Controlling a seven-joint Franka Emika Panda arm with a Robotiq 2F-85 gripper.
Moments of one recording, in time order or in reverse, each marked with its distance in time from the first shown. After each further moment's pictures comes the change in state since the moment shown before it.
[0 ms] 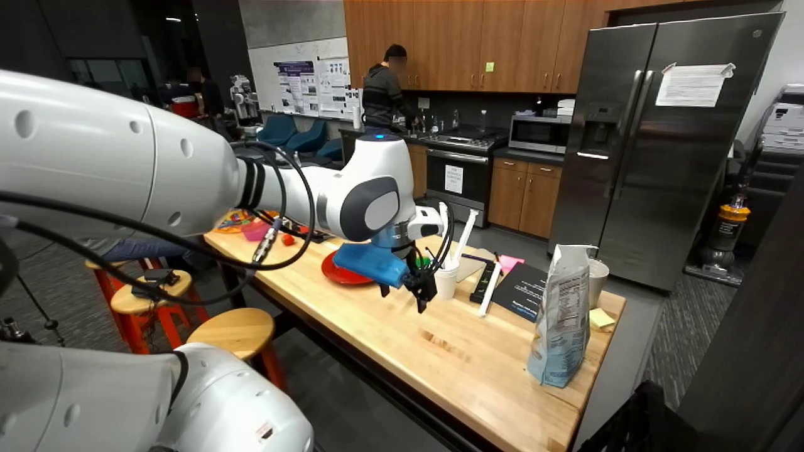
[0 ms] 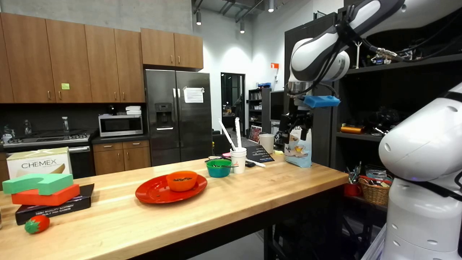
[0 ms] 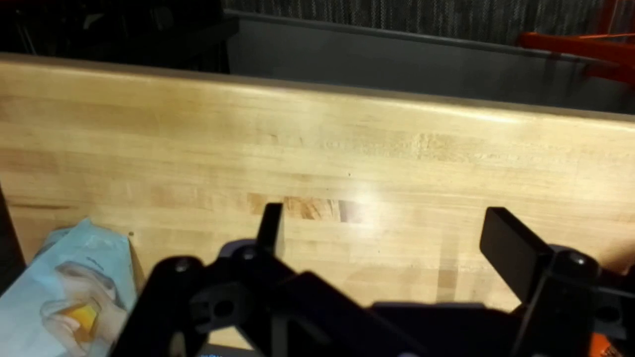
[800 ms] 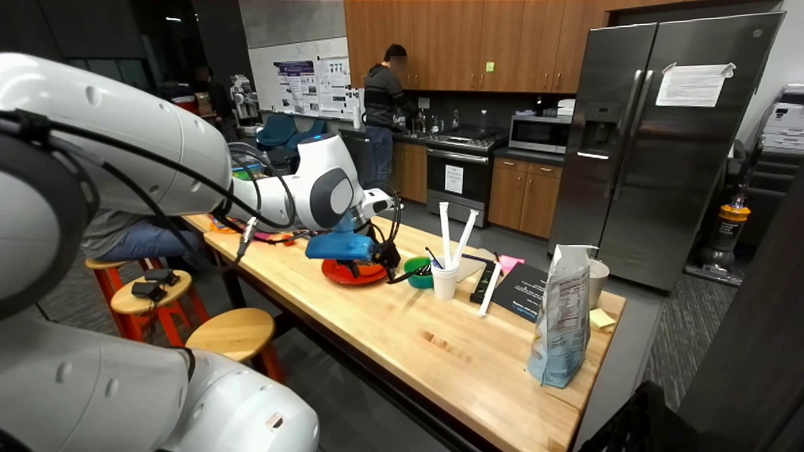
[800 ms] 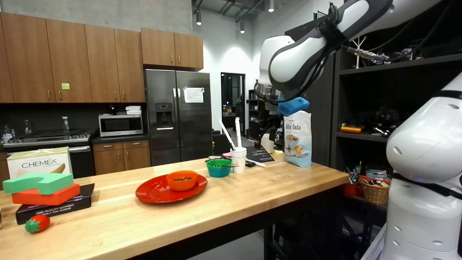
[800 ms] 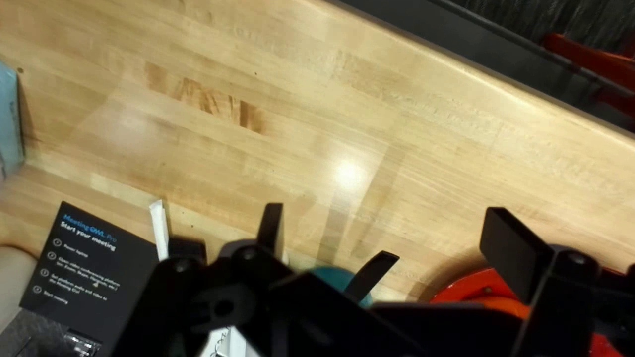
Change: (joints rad) arm 0.130 0.114 0.223 0.029 -0.038 0.199 0.065
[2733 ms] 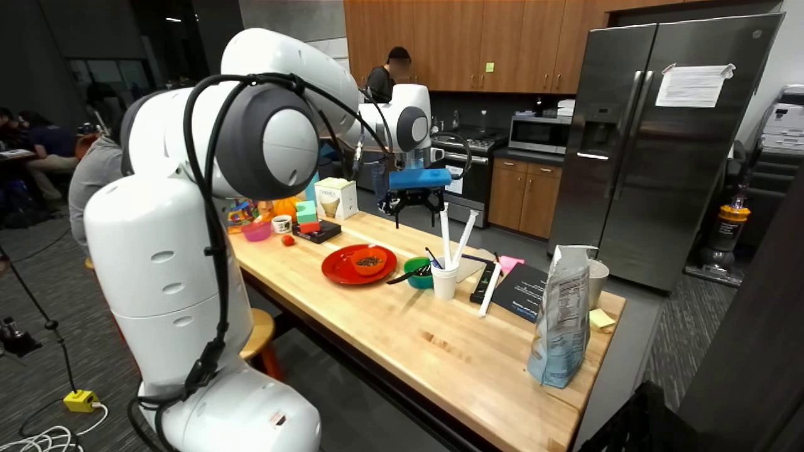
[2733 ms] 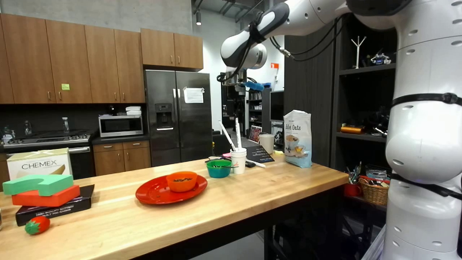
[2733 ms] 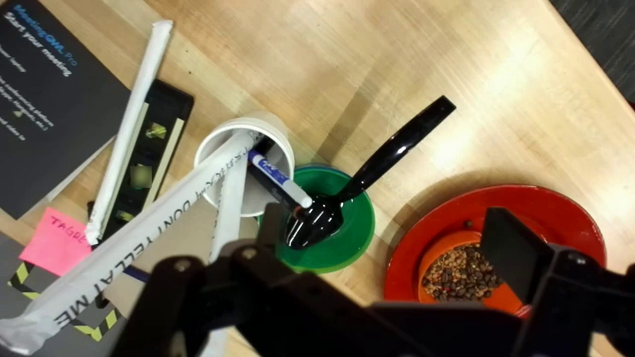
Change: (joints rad) arm 0.013 0.630 -0.150 0.836 0.082 -0.417 -0.532
